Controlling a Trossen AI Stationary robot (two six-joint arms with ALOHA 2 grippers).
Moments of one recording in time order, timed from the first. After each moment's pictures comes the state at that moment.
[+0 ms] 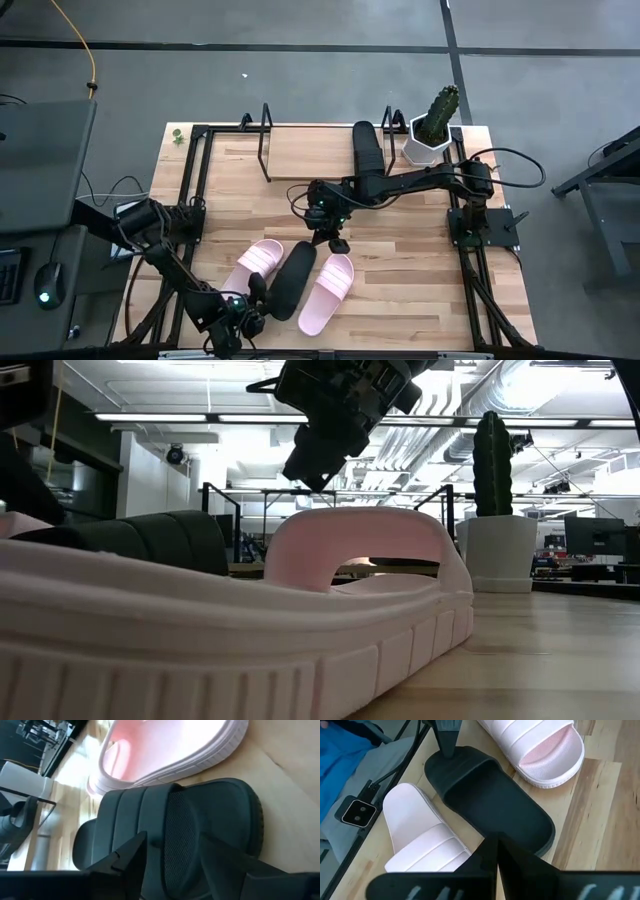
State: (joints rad) left arm -0.88 1.90 0.95 -0.18 -0.94 -0.14; right arm 0.00 1.94 1.47 -0.44 -0.53 -0.16
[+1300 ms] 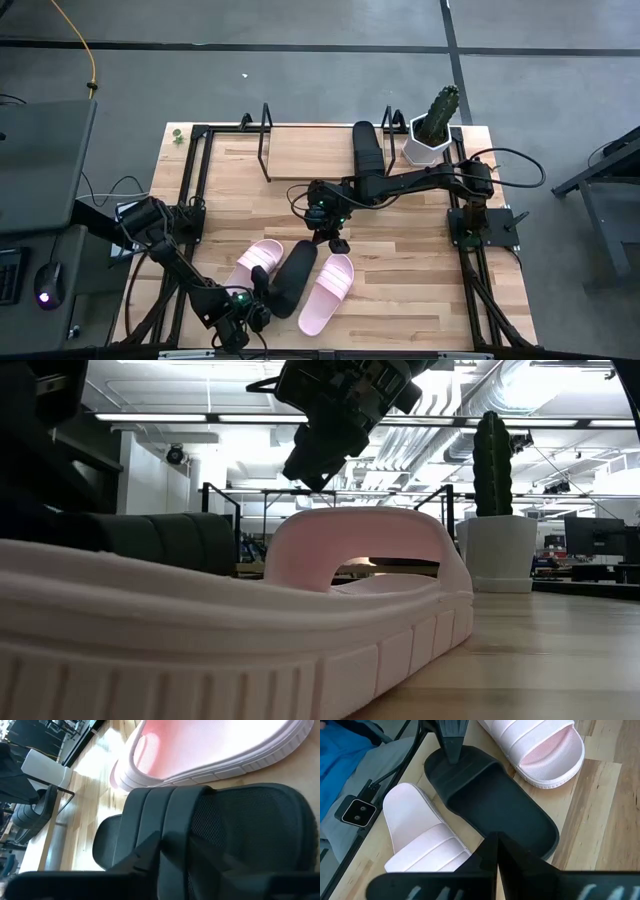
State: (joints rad) left arm -0.82 1.90 0.95 -0.18 -1.00 -0.17; right arm 0.00 1.94 1.47 -0.44 -0.53 -0.16
